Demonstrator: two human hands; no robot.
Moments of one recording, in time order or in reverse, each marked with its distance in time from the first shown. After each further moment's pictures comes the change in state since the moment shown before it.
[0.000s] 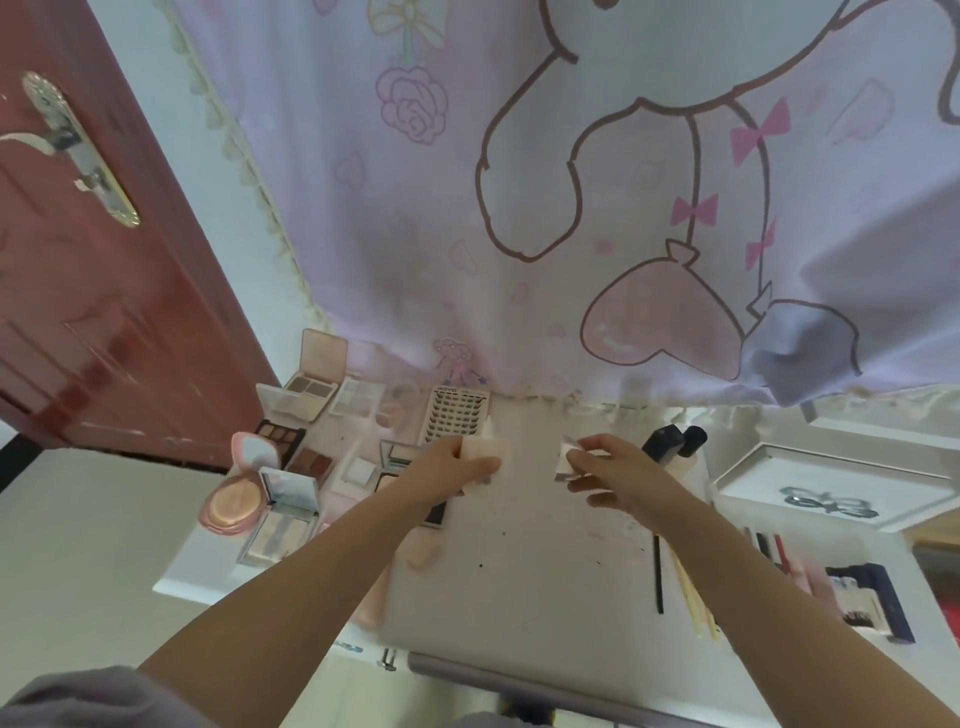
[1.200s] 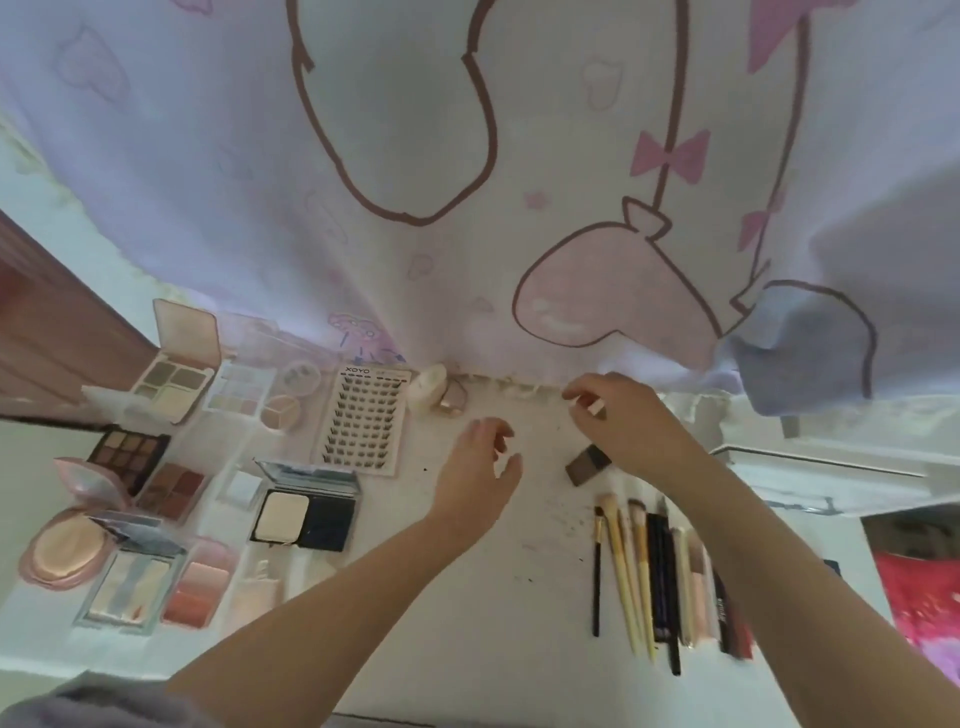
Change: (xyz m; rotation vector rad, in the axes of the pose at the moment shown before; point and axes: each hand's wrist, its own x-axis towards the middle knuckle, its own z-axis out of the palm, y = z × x) left_hand 0.077 0.020 0.124 0.308 0.187 0.340; right_hand 0.056 -0.039 -0.084 -0.865 0.146 -0.227
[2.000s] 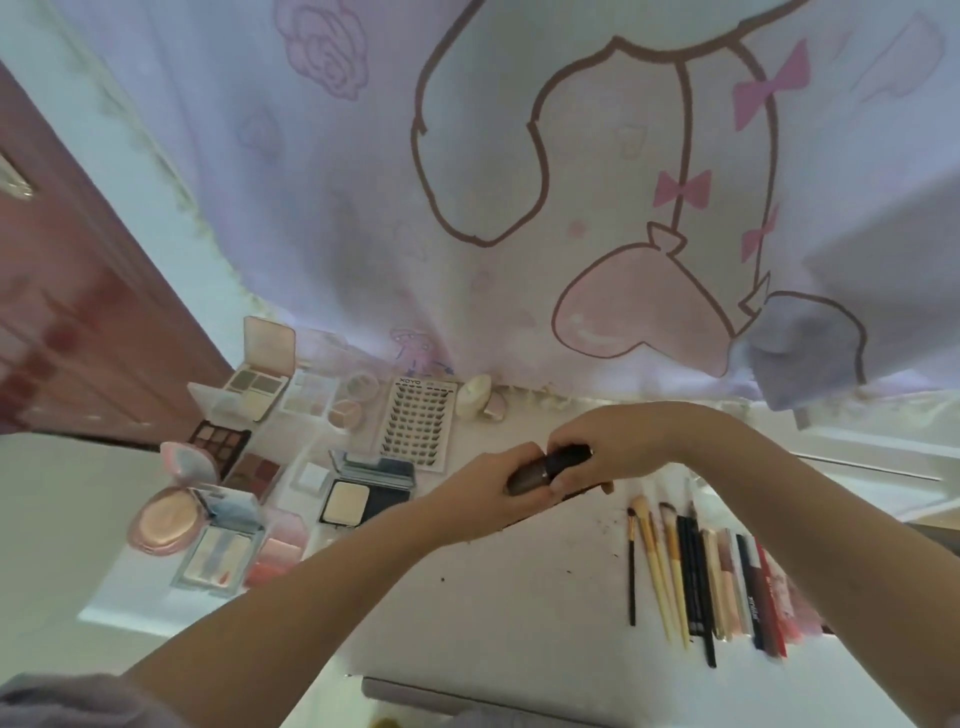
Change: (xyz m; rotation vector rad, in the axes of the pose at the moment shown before) left_hand -0.048 0.025 -0.082 -0.046 -0.444 0.146; right_hand -0.034 -0.075 -0.018 -0.372 -0.686 -0.314
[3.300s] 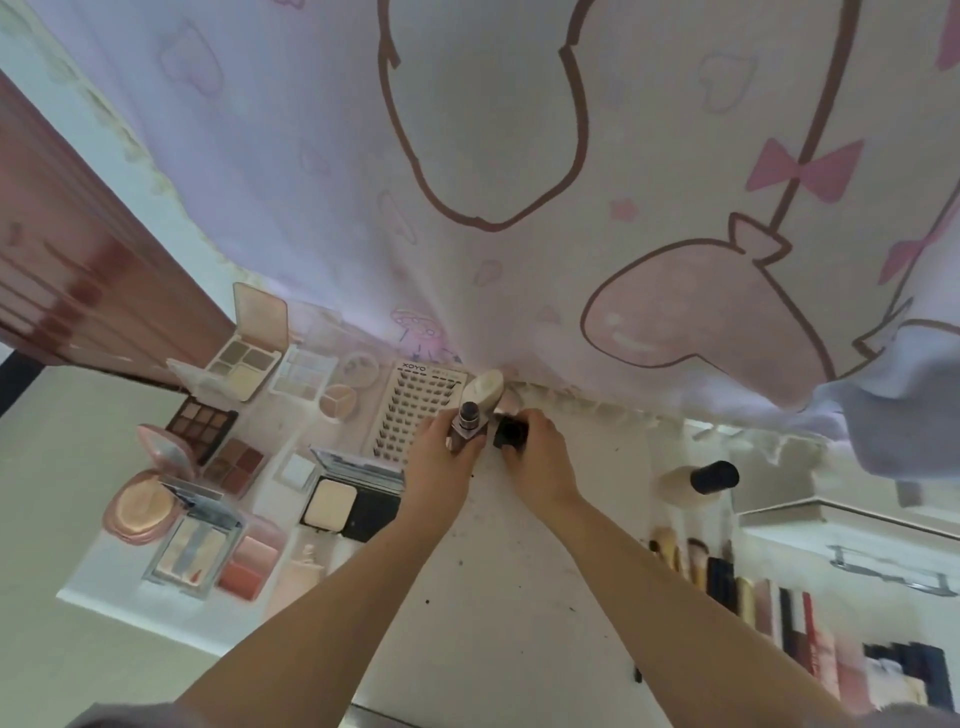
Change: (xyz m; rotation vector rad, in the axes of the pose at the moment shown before) left_hand 0.063 -0.093 0.009 -0.112 0.746 -0.440; right_hand 0.180 0.039 0.087 0.625 0.762 0.280
